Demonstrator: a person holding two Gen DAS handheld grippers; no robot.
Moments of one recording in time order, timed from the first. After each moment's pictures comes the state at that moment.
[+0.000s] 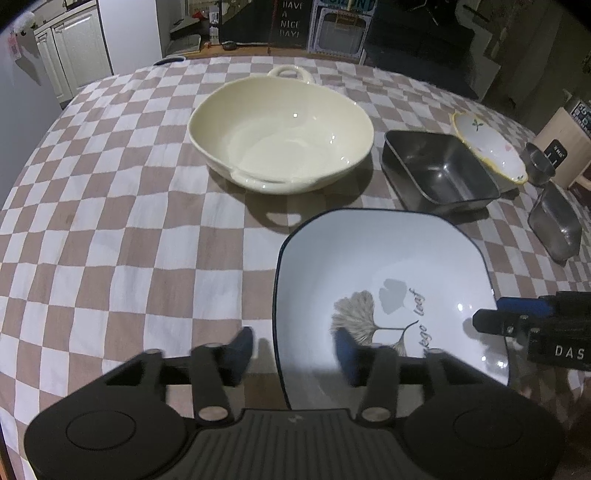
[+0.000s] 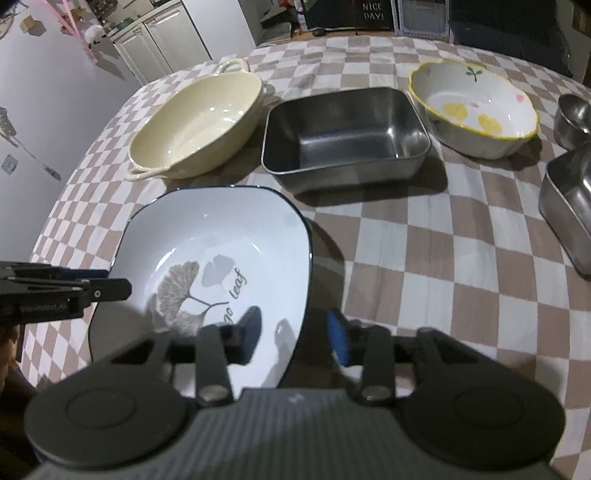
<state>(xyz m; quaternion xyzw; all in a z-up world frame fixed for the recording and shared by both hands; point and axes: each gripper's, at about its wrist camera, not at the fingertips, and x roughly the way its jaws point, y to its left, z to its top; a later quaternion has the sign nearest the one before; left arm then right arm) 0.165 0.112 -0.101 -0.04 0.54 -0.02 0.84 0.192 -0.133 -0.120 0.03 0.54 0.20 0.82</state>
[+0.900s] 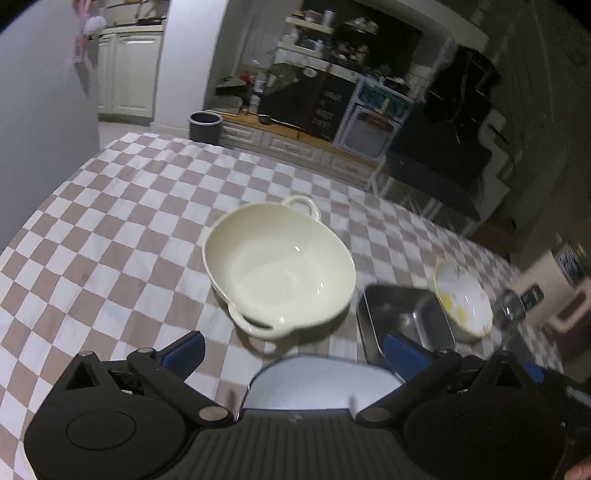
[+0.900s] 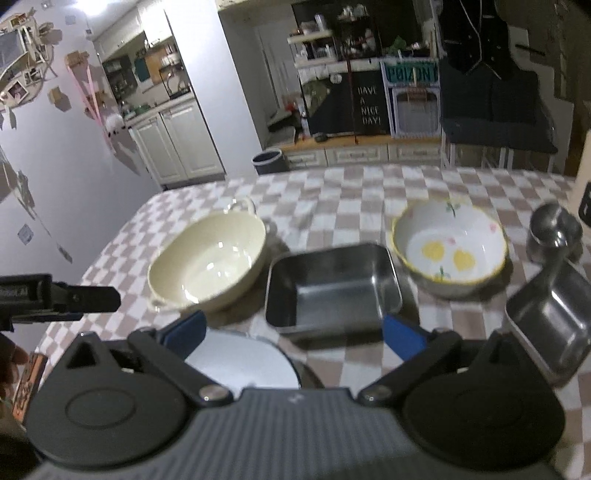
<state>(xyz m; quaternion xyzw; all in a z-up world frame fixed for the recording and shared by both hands) 0.186 0.125 -0.028 -0.17 0.41 0.03 0.90 0.218 -0.154 -0.052 0.06 0.38 0.20 0.90</state>
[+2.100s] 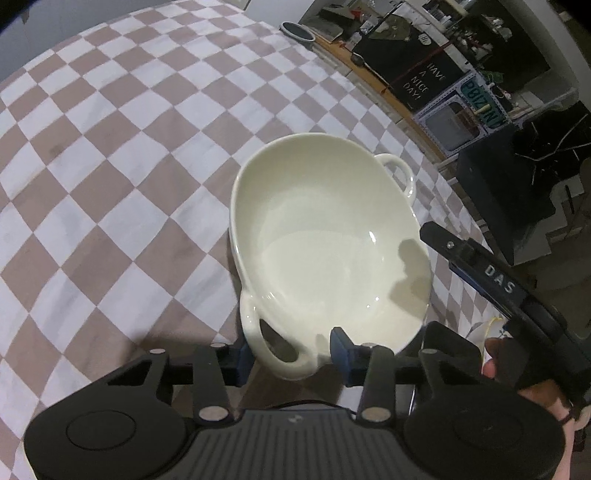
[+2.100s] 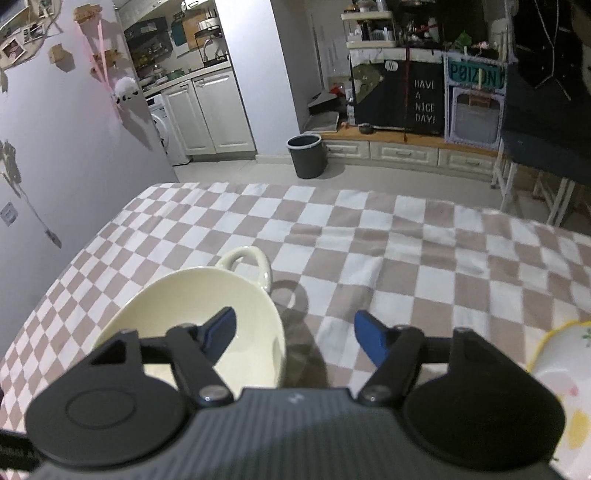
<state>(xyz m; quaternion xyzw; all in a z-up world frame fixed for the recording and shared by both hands) 0.262 0.165 -0.115 -0.36 0.50 0.10 0.78 0.399 -0.055 -0.099 0.01 0.41 0.26 0.88</state>
